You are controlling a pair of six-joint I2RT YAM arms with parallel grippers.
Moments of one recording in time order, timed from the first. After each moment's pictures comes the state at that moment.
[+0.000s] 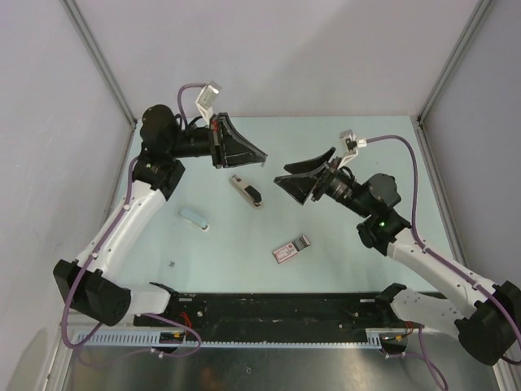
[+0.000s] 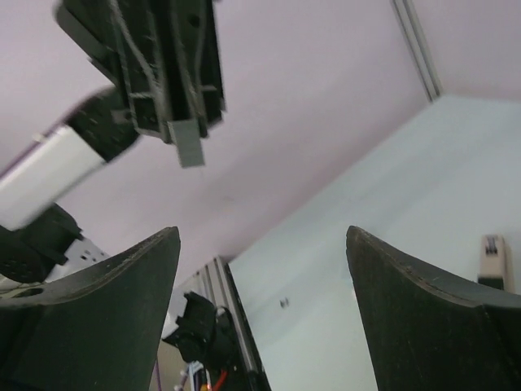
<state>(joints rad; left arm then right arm) -0.38 1.31 1.35 0.07 1.16 -0.63 0.65 1.03 0.78 0.53 -0.40 0.71</state>
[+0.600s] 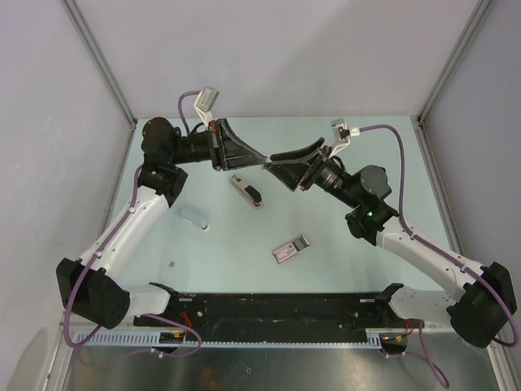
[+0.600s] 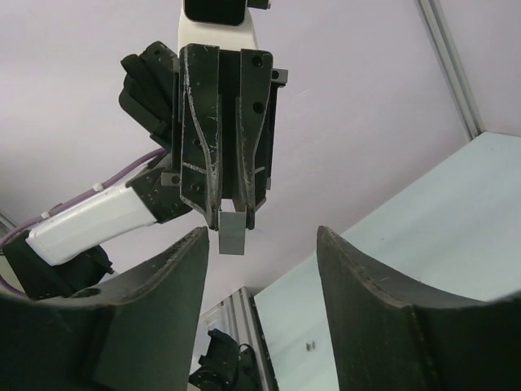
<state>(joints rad) -0.36 1.28 1.20 0.38 1.14 -0.96 0.69 1.15 0.89 0.69 -0.37 0.77</state>
